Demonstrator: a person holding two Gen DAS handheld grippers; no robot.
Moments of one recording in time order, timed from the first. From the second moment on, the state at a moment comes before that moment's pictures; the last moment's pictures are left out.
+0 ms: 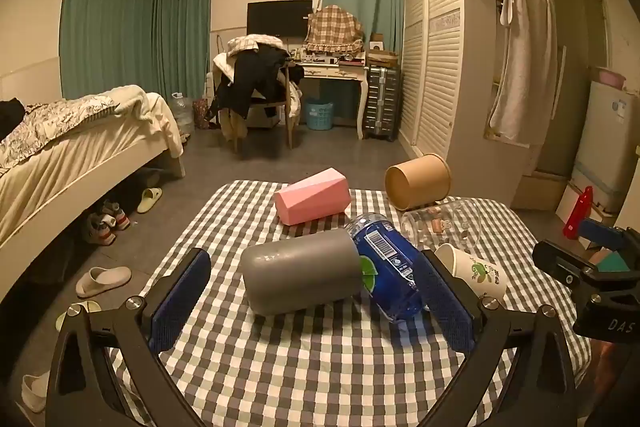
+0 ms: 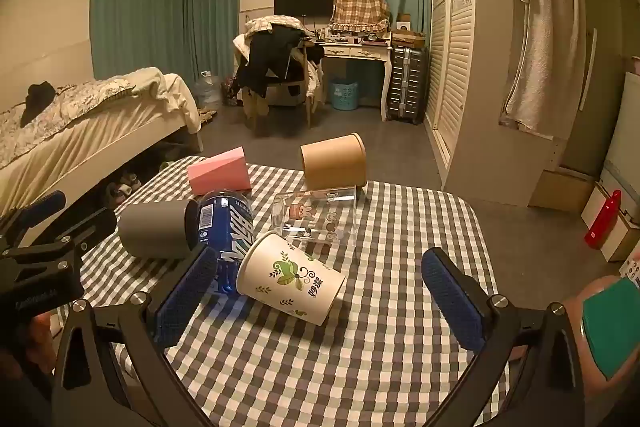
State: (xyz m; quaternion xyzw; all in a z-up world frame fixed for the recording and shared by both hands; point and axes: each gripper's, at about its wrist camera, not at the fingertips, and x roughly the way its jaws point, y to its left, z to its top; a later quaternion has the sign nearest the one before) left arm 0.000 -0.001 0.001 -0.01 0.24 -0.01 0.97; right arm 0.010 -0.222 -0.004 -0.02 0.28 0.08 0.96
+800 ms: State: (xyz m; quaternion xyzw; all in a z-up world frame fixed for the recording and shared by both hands) left arm 0.000 0.007 0.000 -0.01 0.24 0.00 0.97; right arm 0.011 -0.218 -0.009 -0.03 0.28 0.08 0.96
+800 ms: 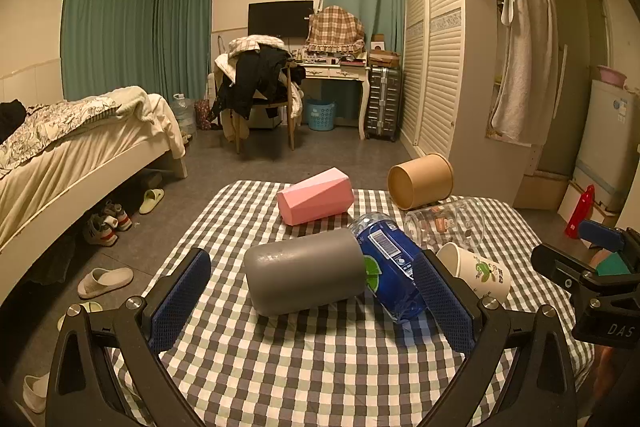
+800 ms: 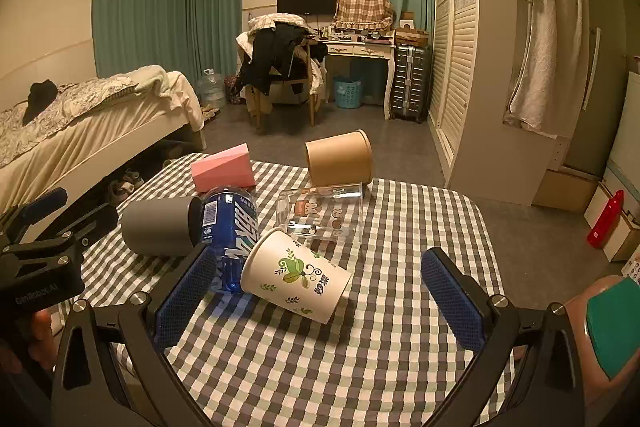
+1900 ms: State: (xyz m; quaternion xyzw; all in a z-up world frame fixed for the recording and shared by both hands) left arm -0.002 0.004 -0.001 -0.01 0.24 0.00 0.97; right arm 0.010 -0.211 -0.015 -0.03 0.28 0.09 0.96
